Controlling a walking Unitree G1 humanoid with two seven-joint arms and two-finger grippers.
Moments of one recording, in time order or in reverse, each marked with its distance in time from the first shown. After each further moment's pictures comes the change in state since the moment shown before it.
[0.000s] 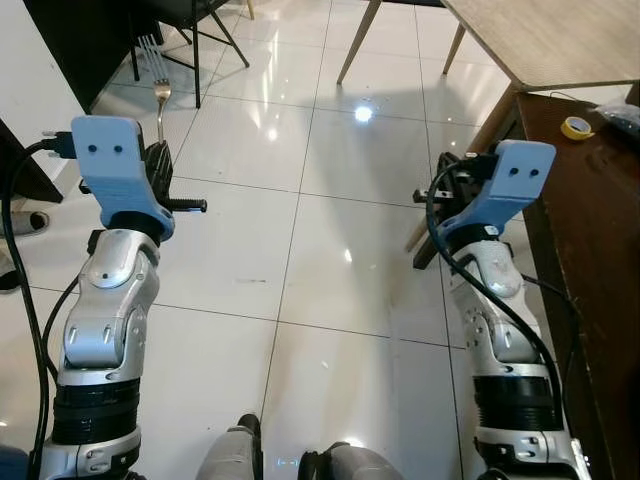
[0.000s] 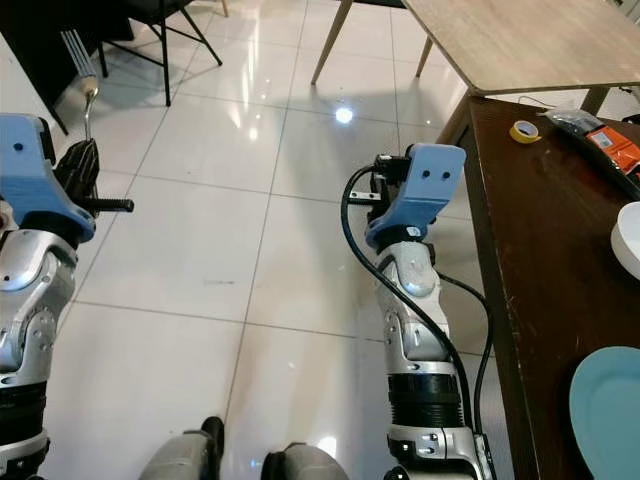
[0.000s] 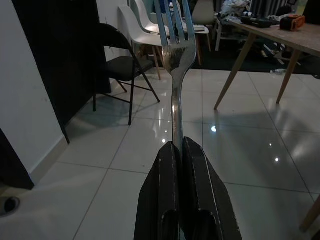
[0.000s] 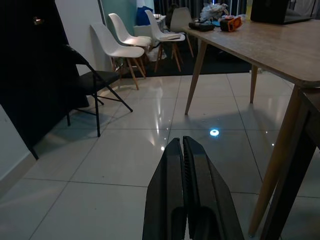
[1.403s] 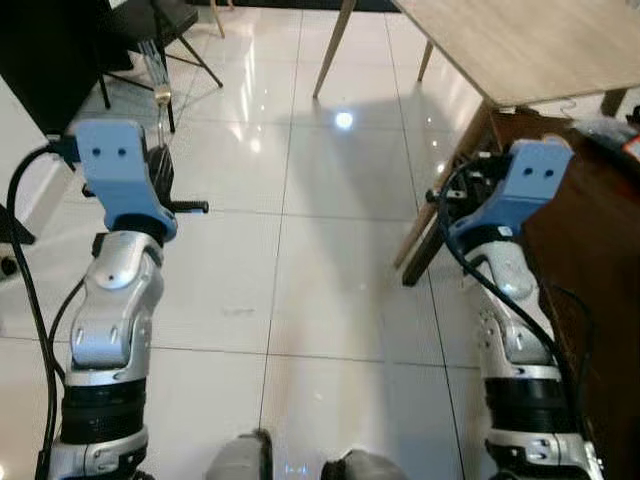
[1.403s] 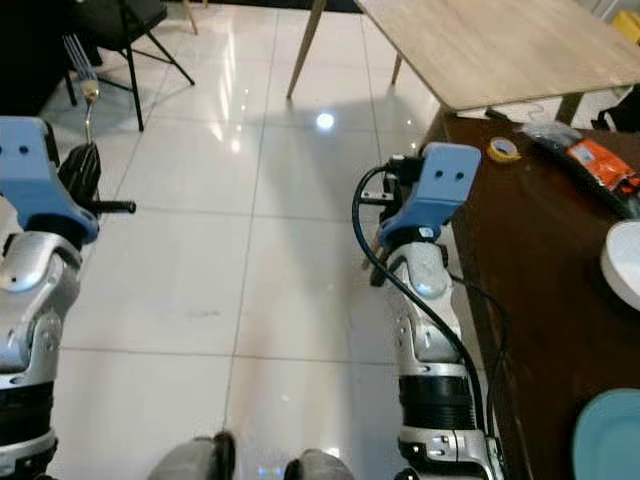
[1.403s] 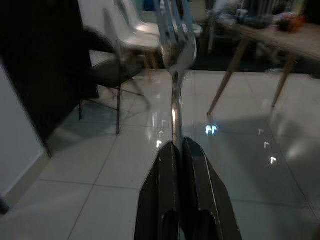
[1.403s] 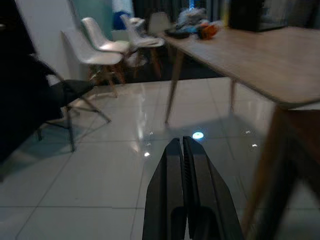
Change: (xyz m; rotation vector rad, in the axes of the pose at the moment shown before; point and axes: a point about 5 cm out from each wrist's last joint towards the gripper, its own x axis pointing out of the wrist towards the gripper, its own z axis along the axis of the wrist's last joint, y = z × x) left arm 0.002 0.005 0.000 0.018 0.005 0.040; right arm -0.001 0.001 0.001 0.004 -0.012 -0.008
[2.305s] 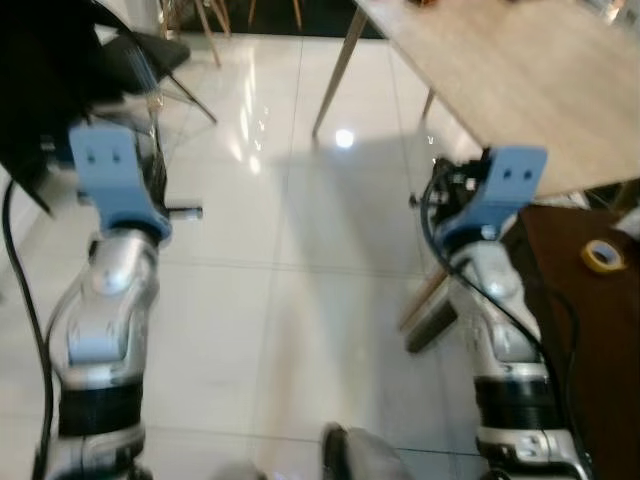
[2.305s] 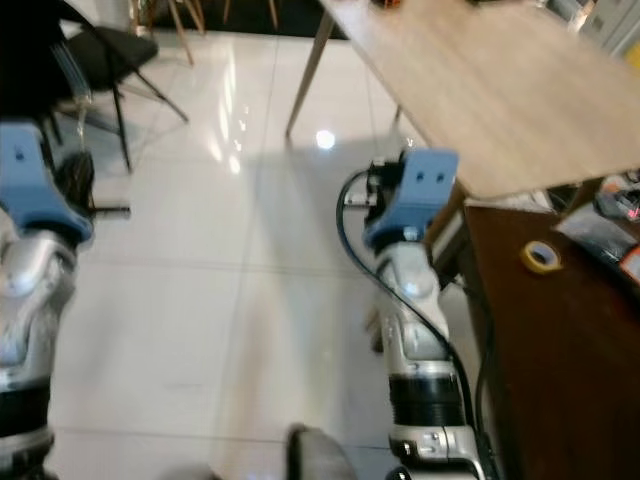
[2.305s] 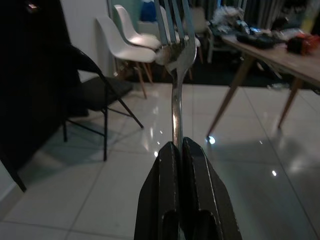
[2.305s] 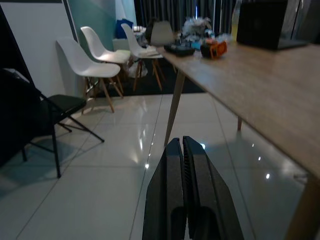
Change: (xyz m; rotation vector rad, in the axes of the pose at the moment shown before) left arm 0.002 -0.004 -0.001 -0.008 0.003 -0.012; right arm 0.001 -0.004 -0.001 -0.013 0.005 0.001
